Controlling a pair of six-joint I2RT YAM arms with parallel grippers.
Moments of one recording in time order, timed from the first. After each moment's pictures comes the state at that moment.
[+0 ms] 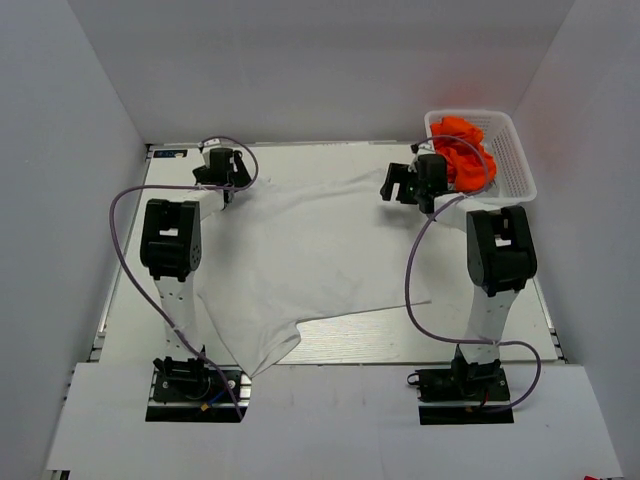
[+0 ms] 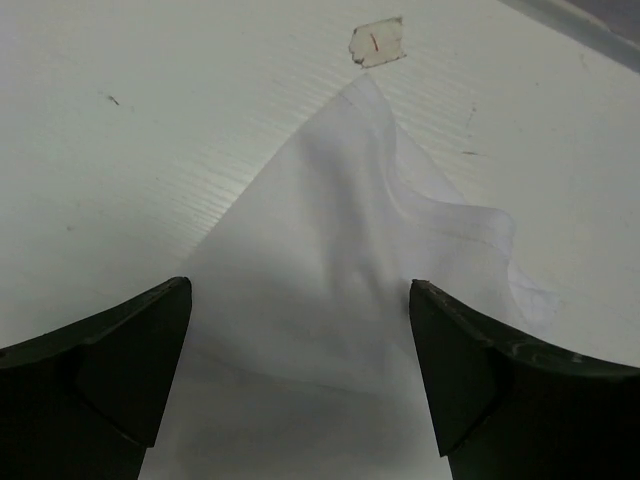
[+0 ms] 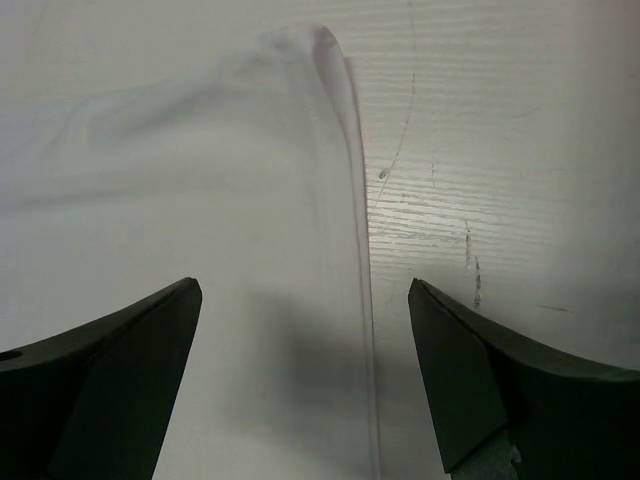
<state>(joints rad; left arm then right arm) -0.10 2.17 1.47 0.11 -0.32 -0.39 0.19 1.99 1.26 0.14 -0.14 0.24</state>
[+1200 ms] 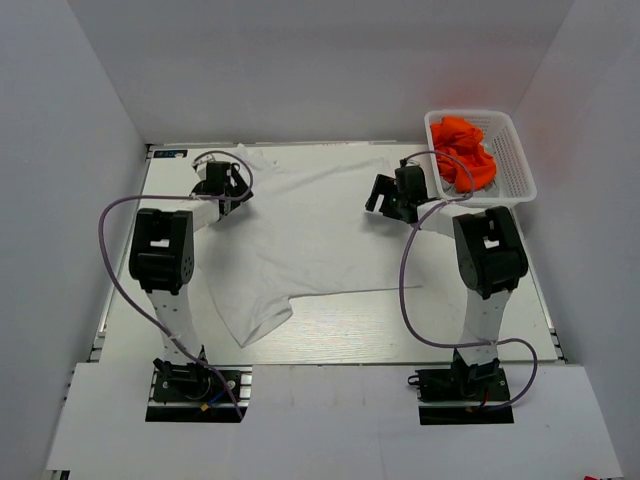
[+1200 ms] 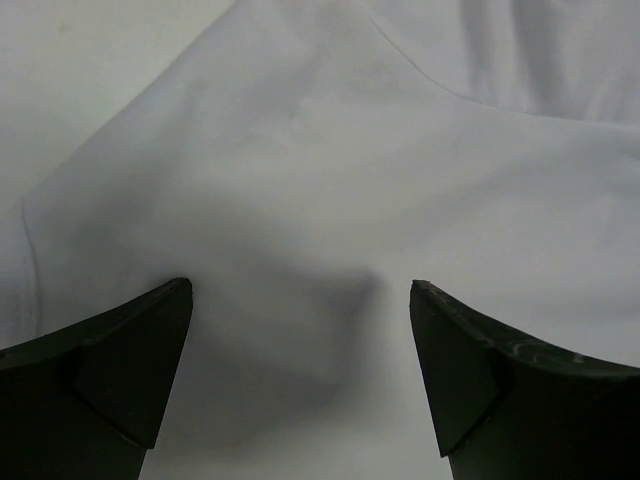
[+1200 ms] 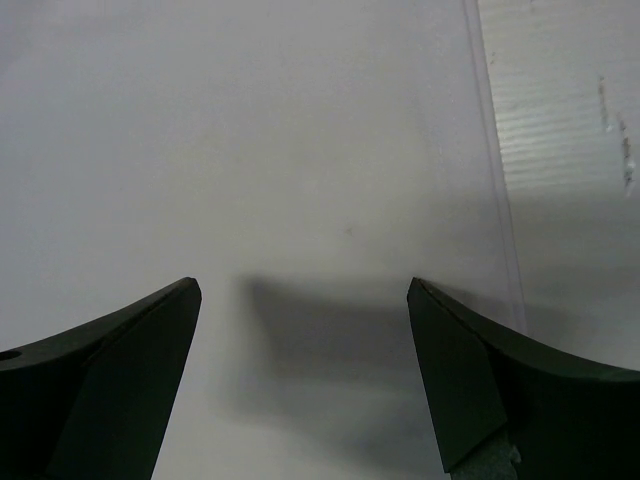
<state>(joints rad) -0.10 1.99 1.24 0.01 -0.22 -0.59 0.31 1.97 1.18 0.08 -0.02 0.48</state>
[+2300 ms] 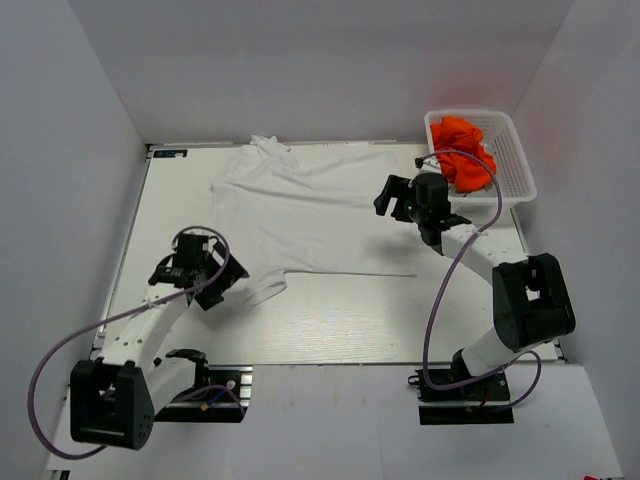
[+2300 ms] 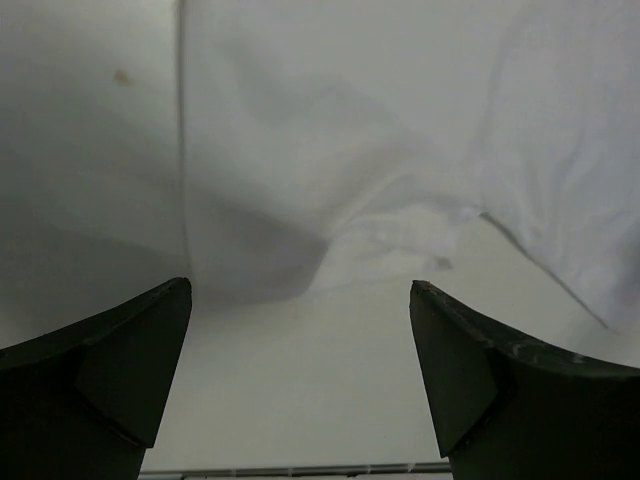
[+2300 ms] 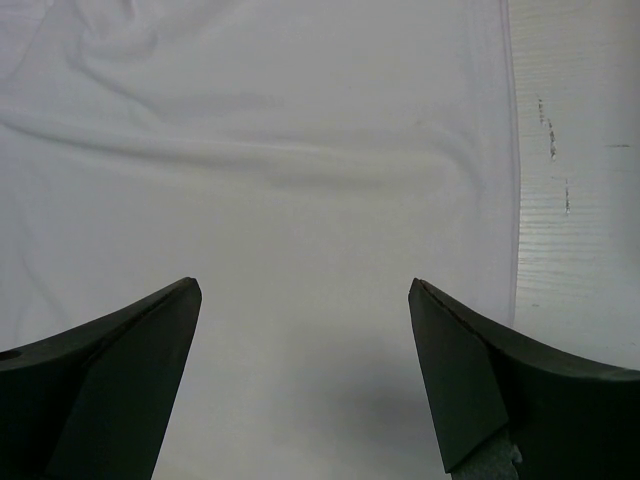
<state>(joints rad) -0.12 1.07 0.63 -0.53 0.06 -0.81 0.33 1.55 0.92 0.15 -0.02 0.40</state>
